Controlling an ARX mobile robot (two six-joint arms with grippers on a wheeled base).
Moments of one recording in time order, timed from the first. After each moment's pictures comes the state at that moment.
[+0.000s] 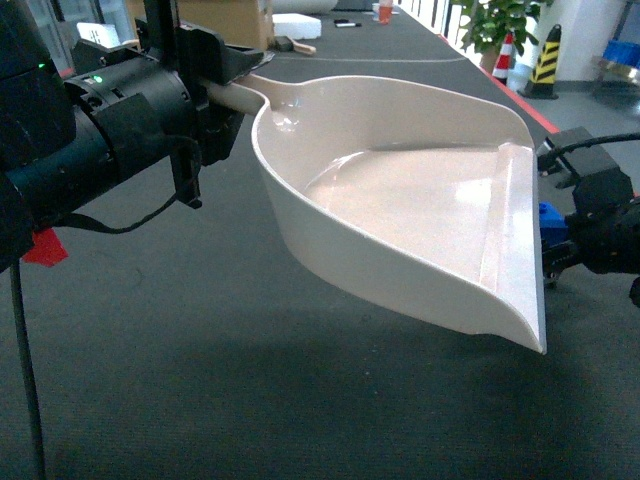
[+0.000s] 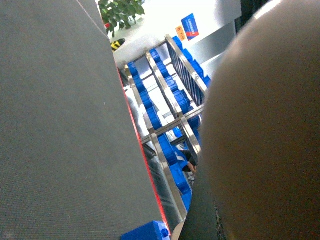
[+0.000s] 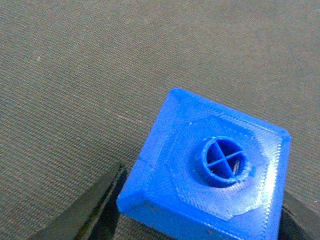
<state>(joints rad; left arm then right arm) -0.28 1.96 0.88 1.25 0.22 -1.38 0.02 2.14 1.10 0.46 -0.23 -0.26</state>
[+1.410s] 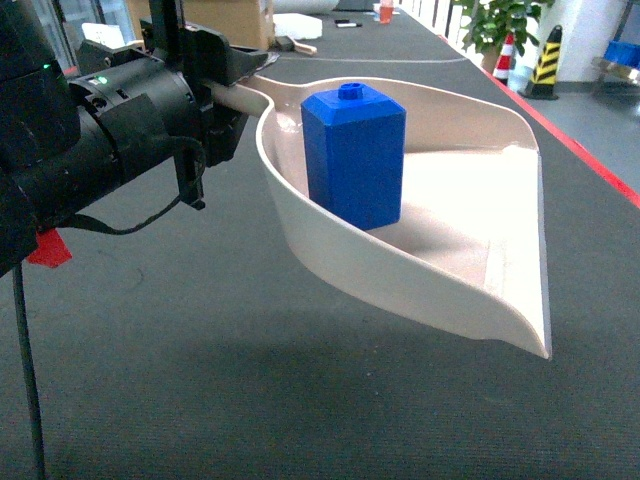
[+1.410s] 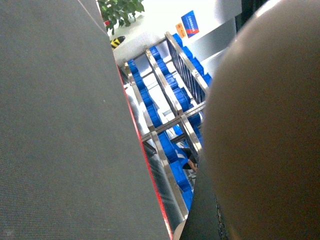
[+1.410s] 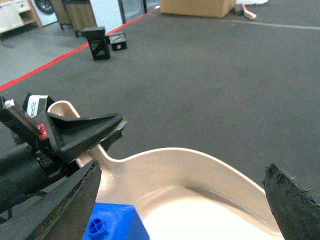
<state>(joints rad) -0.28 1.96 0.88 1.24 0.22 -1.38 0.39 1.42 0.94 0.31 -0.12 0.08</state>
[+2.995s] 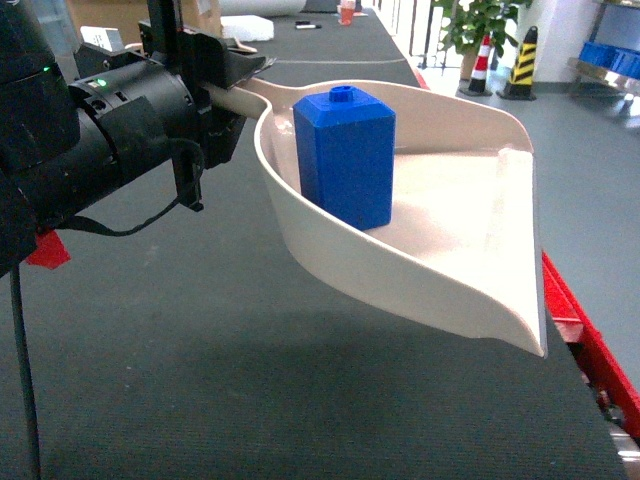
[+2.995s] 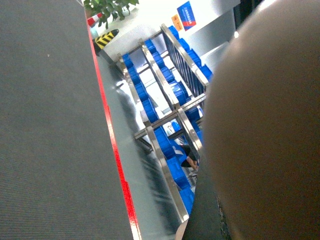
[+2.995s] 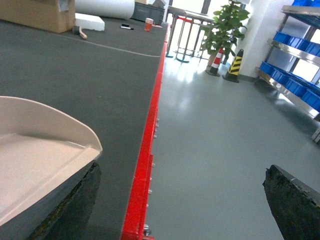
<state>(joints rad) -0.28 1.96 0.88 1.24 0.21 -1.38 0.16 0.76 0.43 0.32 0.17 -0.17</state>
